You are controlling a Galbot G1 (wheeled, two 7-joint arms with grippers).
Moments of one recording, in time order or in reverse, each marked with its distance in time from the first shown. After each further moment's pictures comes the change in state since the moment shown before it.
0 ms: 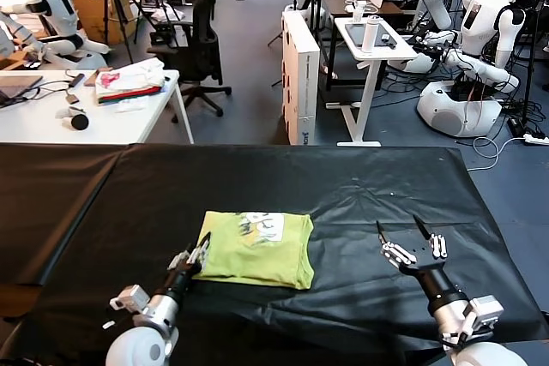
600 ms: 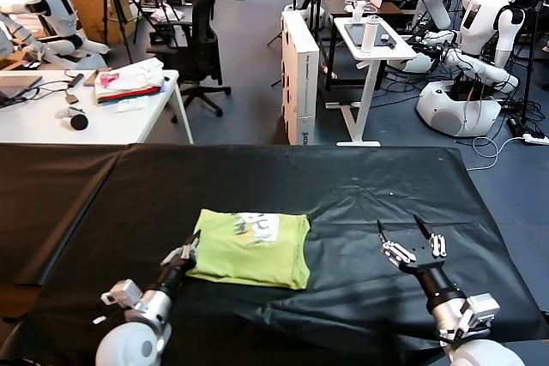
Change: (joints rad) left arm 0.003 0.039 -0.046 -0.051 0.032 0.044 -0.024; right arm 0.033 0.019 -0.026 -0.040 -0.031 0.002 0.005
